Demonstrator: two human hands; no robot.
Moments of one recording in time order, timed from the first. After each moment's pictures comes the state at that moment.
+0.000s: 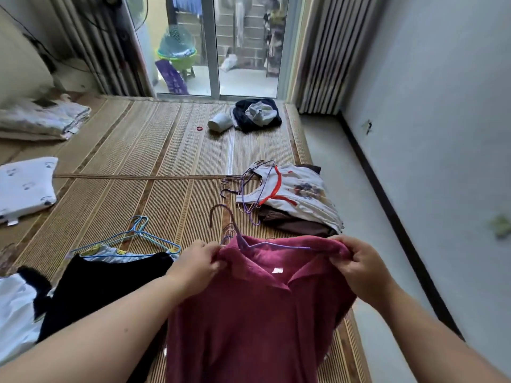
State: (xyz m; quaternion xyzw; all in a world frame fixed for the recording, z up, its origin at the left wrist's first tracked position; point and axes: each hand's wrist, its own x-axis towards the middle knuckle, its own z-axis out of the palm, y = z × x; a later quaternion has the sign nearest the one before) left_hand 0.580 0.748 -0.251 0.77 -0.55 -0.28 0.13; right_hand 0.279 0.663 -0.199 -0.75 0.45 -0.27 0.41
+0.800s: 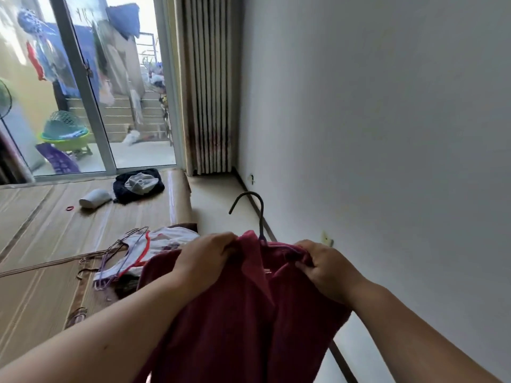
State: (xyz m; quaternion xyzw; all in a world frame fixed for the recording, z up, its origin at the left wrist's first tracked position) left_hand 0.126 0.613 -0.077 0.57 -0.77 -0.11 0.27; right_hand -0.132 0.609 -0.071 -0.81 0.52 -0.20 0.19
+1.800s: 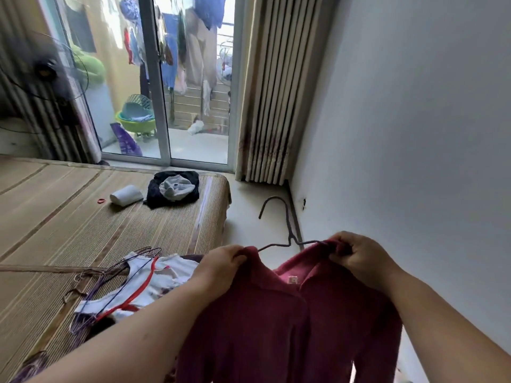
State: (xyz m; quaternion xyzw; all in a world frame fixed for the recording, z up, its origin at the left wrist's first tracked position) left_hand 0.169 0.233 -0.132 0.72 -0.56 -0.25 0.32; right_hand -0.104 0.140 -0.059 -0.84 0.46 -0.16 0.23
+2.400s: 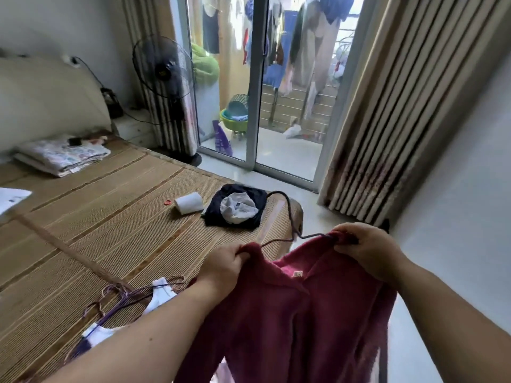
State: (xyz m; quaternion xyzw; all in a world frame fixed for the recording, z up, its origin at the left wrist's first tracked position) left_hand 0.336 -0.044 -0.153 0.84 -0.35 -0.13 0.39; right_hand 0.148 -0.253 -0.075 -0.91 0.27 -0.12 0.30
